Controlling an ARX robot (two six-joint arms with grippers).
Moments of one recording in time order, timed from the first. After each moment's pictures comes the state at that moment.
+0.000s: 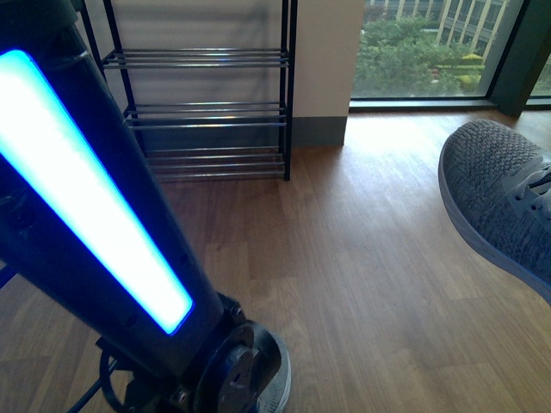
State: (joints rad) left arm -0.67 2.52 1.29 -0.50 -0.49 -0.82; right arm -0.39 0.95 0.28 0.26 -0.26 0.19
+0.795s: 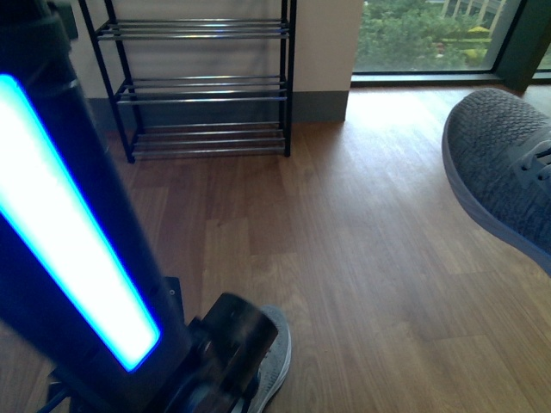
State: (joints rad) left arm -0.67 2.53 1.10 0.14 -0.84 -0.67; right arm -0.39 0.95 0.28 0.26 -0.26 0.19
